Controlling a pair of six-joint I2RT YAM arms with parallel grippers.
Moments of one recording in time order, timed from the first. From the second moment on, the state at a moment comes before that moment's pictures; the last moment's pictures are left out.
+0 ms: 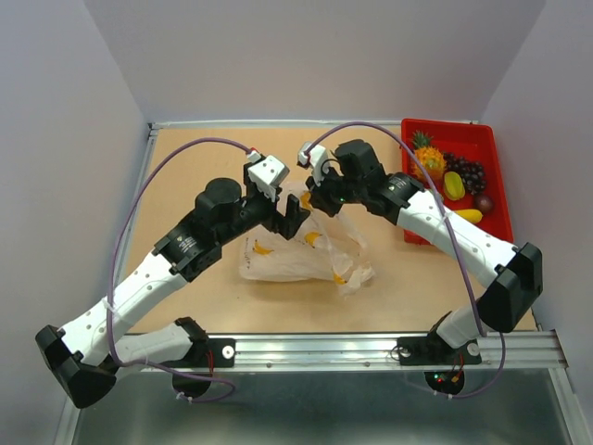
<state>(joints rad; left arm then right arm) -0.77 1.00 1.07 -0.30 0.07 -0.05 0.72 1.52 1.43 -0.52 -0.29 -0.21</state>
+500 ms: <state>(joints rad) -0.90 1.03 0.97 -0.16 -0.14 -0.18 0.75 1.56 1.45 -0.51 -0.15 -0.07</state>
